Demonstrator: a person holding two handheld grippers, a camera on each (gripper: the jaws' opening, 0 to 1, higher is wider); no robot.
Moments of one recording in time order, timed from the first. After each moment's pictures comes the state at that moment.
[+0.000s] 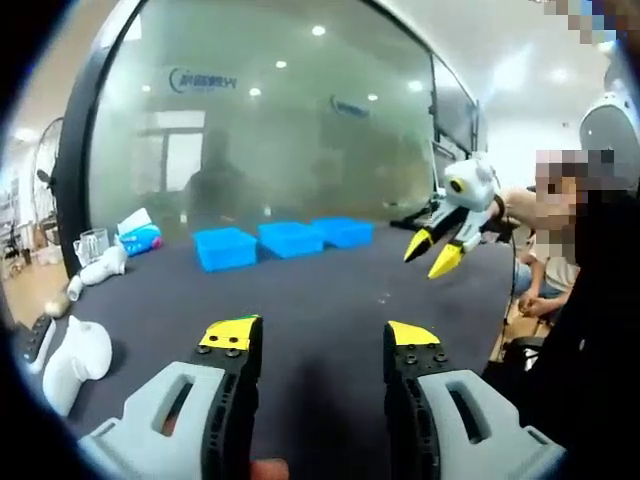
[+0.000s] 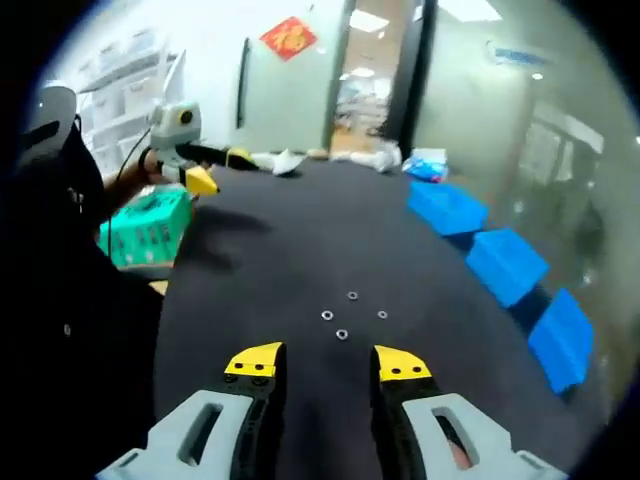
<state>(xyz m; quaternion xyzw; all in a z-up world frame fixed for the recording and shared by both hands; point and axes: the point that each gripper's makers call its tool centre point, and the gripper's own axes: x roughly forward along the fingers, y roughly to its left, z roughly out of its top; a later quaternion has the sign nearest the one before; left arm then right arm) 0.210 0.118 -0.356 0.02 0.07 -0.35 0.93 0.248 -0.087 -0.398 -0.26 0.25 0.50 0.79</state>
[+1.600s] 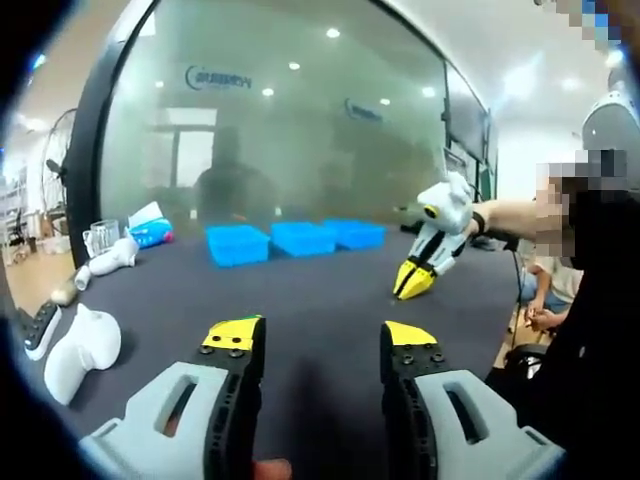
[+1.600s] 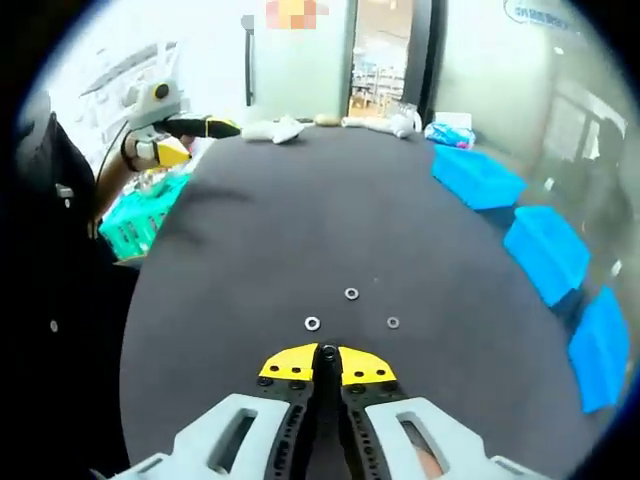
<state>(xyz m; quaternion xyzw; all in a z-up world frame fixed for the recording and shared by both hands) 0.217 0.131 -0.357 0.00 0.07 -0.33 0.94 0.269 -0.072 -0.434 -0.24 0.29 0.51 0.78</state>
